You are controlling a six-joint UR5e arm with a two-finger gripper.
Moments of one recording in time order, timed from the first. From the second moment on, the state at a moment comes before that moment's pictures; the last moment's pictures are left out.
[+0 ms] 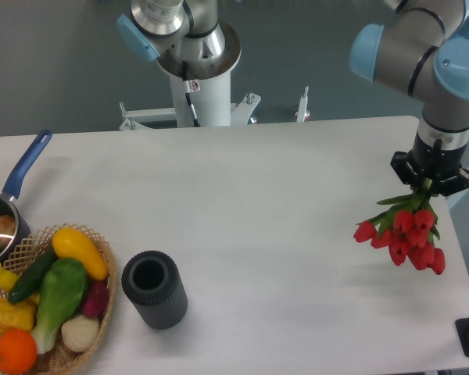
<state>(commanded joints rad) 2.83 -2.00 -1.40 -1.11 1.56 1.33</state>
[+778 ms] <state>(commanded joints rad) 2.82 -1.94 -1.44 -1.01 1.16 1.13</state>
